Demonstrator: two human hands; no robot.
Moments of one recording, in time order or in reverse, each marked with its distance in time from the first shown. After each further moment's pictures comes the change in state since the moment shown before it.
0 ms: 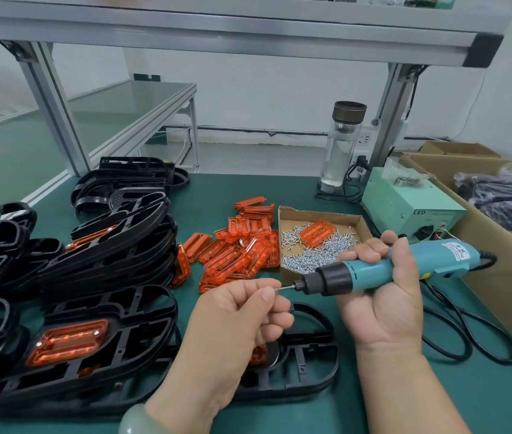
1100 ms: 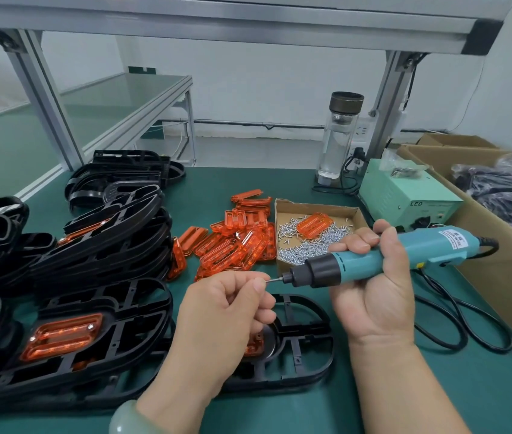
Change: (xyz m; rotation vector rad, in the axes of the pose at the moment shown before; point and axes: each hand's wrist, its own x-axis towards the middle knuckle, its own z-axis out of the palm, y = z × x) left_hand -0.001 0.001 -0.003 0.299 0.120 0.122; right_hand -0.004 0.003 0.002 -0.036 -0.076 0.000
